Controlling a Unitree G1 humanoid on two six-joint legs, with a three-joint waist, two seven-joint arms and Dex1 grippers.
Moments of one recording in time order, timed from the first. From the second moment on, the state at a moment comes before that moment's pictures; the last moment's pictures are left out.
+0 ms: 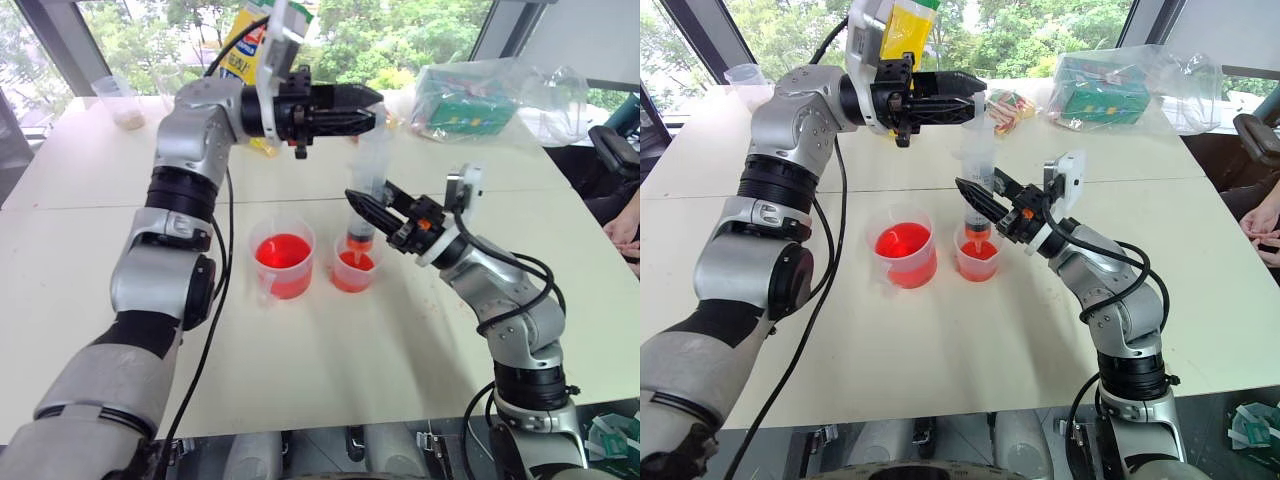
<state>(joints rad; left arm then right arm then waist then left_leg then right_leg) -1.35 0.29 -0.02 0.77 -0.37 0.26 -1.47 -0.40 -0.33 -0.03 -0.37 0.64 0.53 0.55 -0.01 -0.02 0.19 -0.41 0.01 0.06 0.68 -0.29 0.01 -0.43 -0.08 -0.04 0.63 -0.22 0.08</state>
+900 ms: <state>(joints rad) -1.25 0.30 -0.02 0.61 -0.35 0.30 -1.47 -0.42 -0.37 -0.02 -0.37 0.64 0.54 0.58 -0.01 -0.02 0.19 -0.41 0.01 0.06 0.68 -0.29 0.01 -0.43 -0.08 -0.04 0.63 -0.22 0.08</state>
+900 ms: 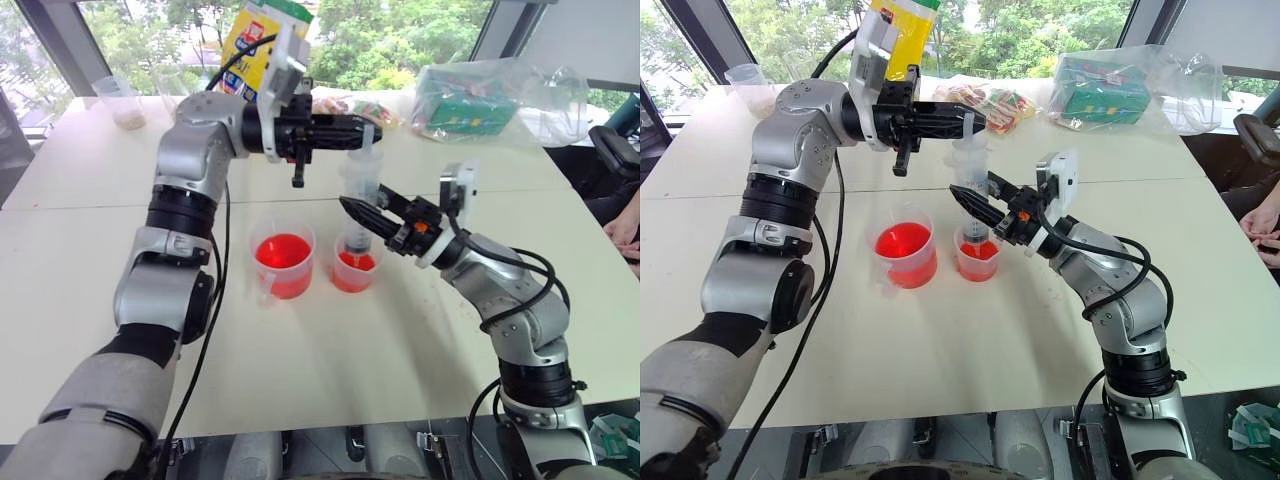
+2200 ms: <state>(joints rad) -1.14 0.60 0.06 0.49 -0.40 0.49 -1.37 -0.41 -0.36 -0.05 -0.39 0.66 0.53 0.56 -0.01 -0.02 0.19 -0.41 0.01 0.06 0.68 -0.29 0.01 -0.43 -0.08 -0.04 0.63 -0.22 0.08</state>
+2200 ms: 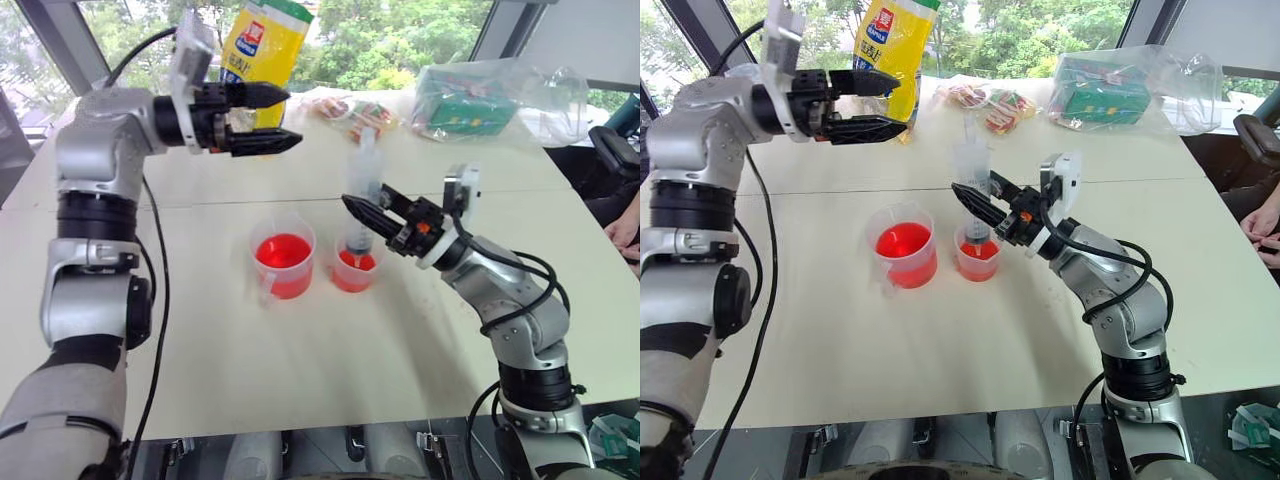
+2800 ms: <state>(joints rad) -0.83 0.63 0.06 0.02 -0.55 0.69 -1.23 -0.74 -0.69 -0.35 -0.18 0.97 1.43 -0.02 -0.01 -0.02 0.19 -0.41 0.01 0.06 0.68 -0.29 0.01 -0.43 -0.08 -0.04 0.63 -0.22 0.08</state>
